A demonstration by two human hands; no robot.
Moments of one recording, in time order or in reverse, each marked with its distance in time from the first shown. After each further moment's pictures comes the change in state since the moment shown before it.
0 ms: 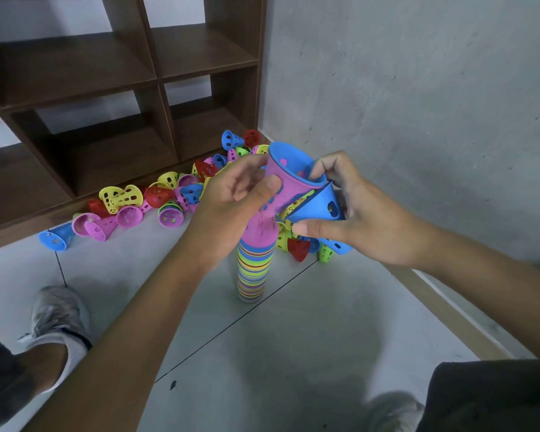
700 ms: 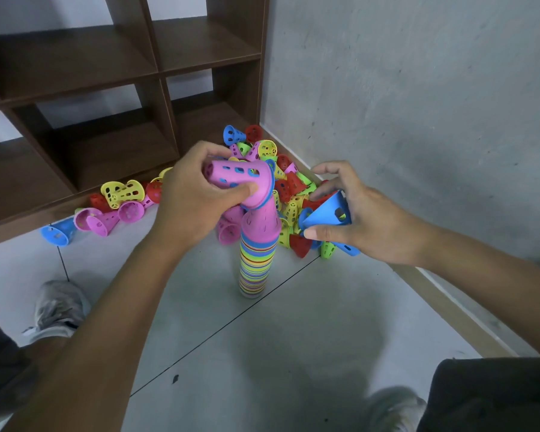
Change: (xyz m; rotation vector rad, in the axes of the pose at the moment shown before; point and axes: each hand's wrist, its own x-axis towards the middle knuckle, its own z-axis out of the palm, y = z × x) left_hand 0.010 -0.009 -0.044 0.601 0.293 0.045; right_hand 0.001 0.025 -0.003 -0.278 -0.010 0.104
